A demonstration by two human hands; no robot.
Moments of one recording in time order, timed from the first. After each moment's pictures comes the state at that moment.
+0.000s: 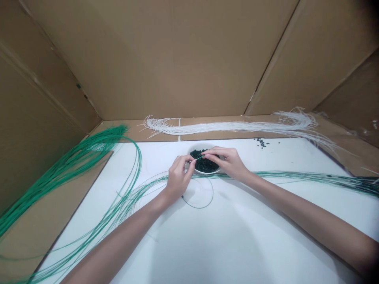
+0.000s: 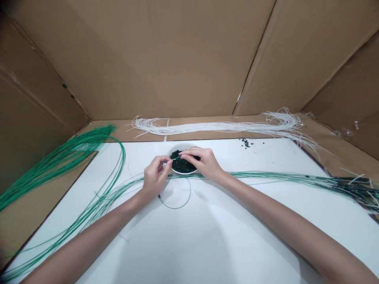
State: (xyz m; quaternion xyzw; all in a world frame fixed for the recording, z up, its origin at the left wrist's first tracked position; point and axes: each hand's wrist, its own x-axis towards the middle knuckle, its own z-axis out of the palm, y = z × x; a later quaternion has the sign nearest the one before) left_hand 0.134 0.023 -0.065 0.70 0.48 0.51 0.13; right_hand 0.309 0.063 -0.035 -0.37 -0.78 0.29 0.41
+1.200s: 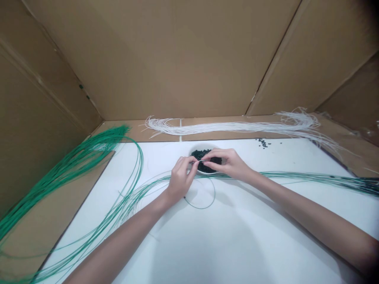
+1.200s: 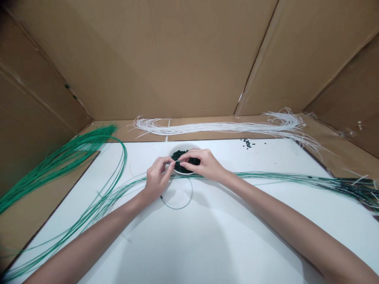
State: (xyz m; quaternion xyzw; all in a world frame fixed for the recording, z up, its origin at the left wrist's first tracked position) left_hand 0.134 0.023 -0.064 0.74 0.42 0.52 0.06; right_hand 0.309 0.060 -0.026 -0.32 -0.83 0.29 0.35
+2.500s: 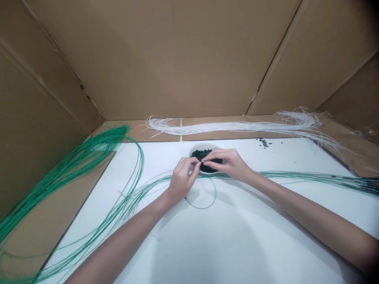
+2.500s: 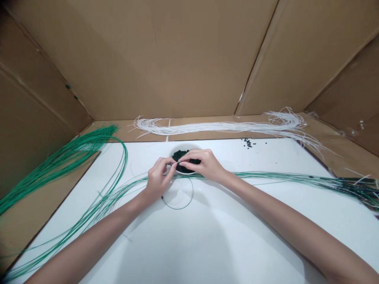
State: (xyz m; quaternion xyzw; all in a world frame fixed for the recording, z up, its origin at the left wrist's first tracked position) left_hand 0.134 0.023 -0.066 0.76 0.41 0.50 0.05; right_hand 0.305 0.060 -0.026 -0.30 -0.83 0.27 0.38
